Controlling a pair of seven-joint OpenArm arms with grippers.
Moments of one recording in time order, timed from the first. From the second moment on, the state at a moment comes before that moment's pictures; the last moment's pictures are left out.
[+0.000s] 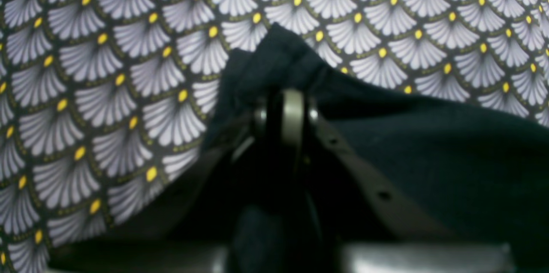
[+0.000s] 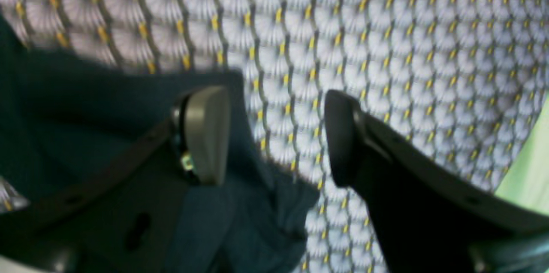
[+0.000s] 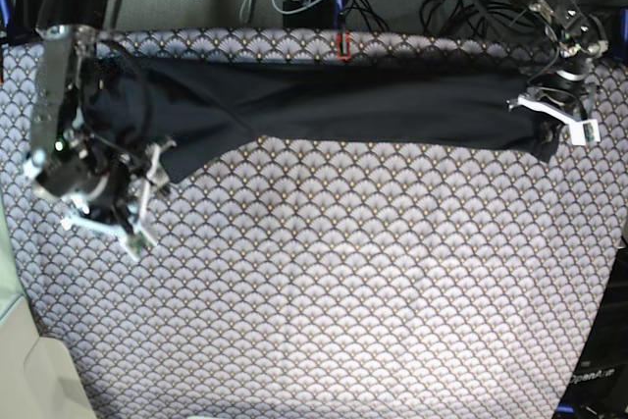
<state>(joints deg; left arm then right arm) 3.3 -2.0 -53.0 72.8 5.8 -38.3 15.9 5.5 13.8 7.5 106.4 14.4 40.0 -75.6</state>
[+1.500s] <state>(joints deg) 3.3 -1.5 -53.1 72.8 5.6 -37.7 15.5 6.5 14.7 3.6 84.9 14.8 40.0 -73.6</state>
